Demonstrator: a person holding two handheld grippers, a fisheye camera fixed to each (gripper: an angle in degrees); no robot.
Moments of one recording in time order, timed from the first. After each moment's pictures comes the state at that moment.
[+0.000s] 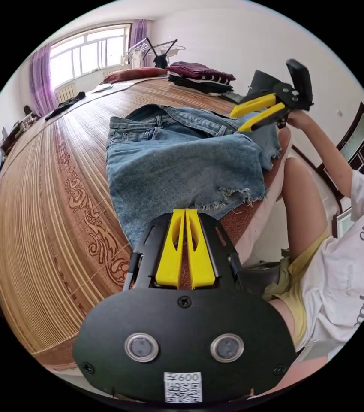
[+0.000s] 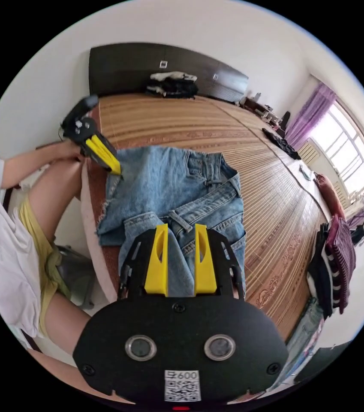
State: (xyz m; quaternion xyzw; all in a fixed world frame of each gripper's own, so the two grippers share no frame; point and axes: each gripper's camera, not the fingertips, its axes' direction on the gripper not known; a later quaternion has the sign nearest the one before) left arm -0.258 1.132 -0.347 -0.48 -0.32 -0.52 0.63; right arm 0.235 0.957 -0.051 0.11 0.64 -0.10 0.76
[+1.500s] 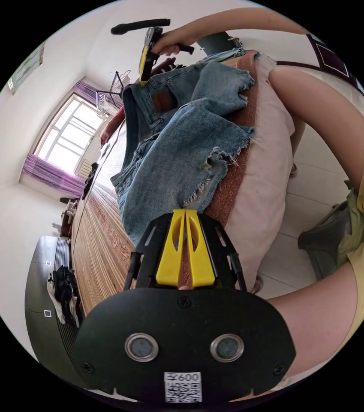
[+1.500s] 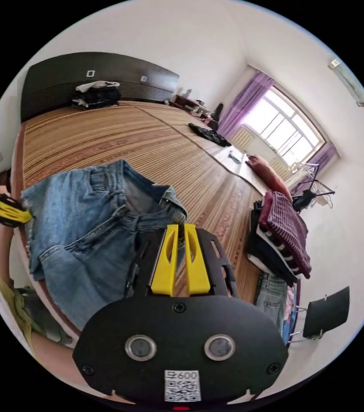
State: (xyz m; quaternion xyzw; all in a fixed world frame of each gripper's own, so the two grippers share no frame) left arm -0.088 1.161 -0.173 -0.64 -0.33 -0.25 0.65; right arm 0.235 0.929 -0.127 0.22 0.75 0.04 0.62
